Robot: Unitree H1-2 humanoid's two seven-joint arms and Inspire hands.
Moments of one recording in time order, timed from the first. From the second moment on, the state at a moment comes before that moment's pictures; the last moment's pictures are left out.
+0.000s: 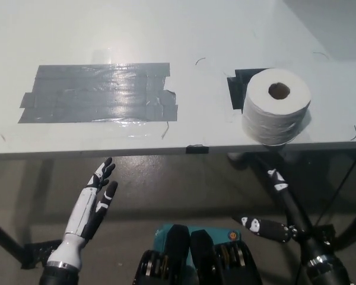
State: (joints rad) left_arm -0.10 0.16 -0.07 0.08 0.25 -0.14 0.00; right_arm -0.12 -0.13 0.15 0.13 -0.24 -0.26 -0.01
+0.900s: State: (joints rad) left_arm -0.08 0.16 -0.07 0.08 0.24 -0.14 0.00; right_arm -0.50 -0.43 -0.01 -0.25 -0.21 0.12 0.12
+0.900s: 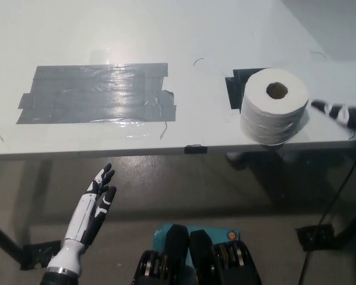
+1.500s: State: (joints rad) left_arm -0.09 0.16 -0.07 0.08 0.25 -0.14 0.00; right_arm -1.08 -0.48 0.31 0.66 -0.22 0.28 0.48
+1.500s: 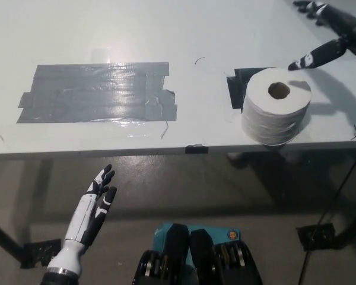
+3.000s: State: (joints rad) left_arm -0.09 0.16 -0.08 0.04 0.25 -0.14 -0.02; right_arm -1.45 -0.36 0.56 1.27 -0.37 0.23 0.87
